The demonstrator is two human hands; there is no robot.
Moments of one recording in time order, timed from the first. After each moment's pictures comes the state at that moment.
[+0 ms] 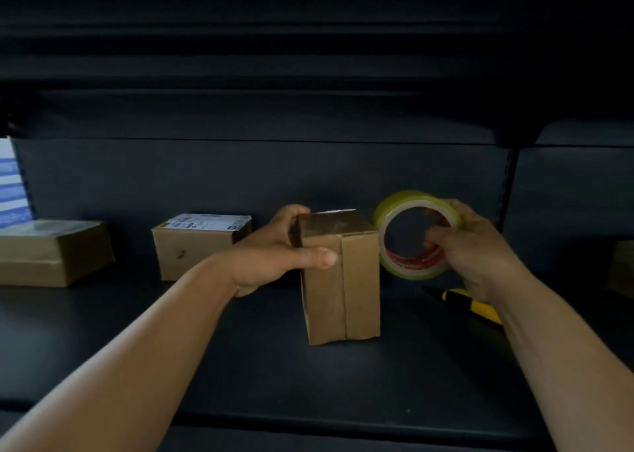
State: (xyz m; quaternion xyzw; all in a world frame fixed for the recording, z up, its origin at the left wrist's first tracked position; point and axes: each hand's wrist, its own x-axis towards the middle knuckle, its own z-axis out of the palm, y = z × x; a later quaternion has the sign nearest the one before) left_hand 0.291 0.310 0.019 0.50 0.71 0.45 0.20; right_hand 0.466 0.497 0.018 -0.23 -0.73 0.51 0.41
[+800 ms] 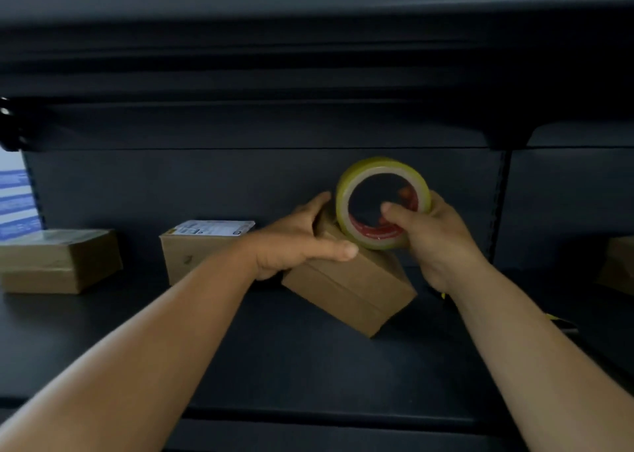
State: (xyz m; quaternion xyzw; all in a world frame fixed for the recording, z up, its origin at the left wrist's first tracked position) left_hand 0.293 0.325 0.036 0.55 0.71 0.40 0.20; right_hand 0.444 0.457 0.033 -0.17 -0.64 0.62 0.42
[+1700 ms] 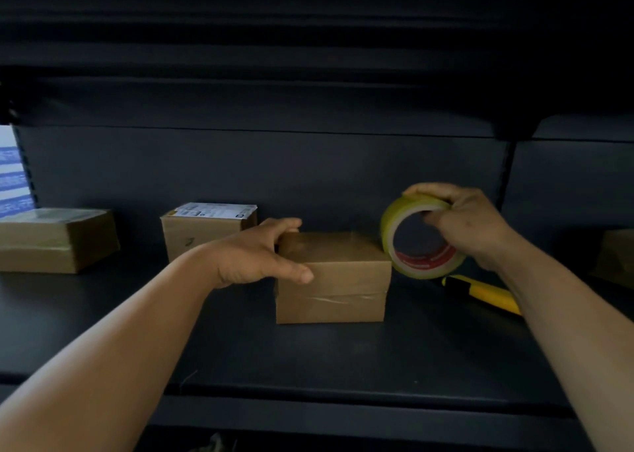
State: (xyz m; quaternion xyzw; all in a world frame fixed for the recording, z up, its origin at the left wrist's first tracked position) left_hand 0.271 0.278 0.012 0.51 0.77 0.32 0.19; right_hand 0.469 0.476 0.043 -0.25 -0.82 0.37 0.35
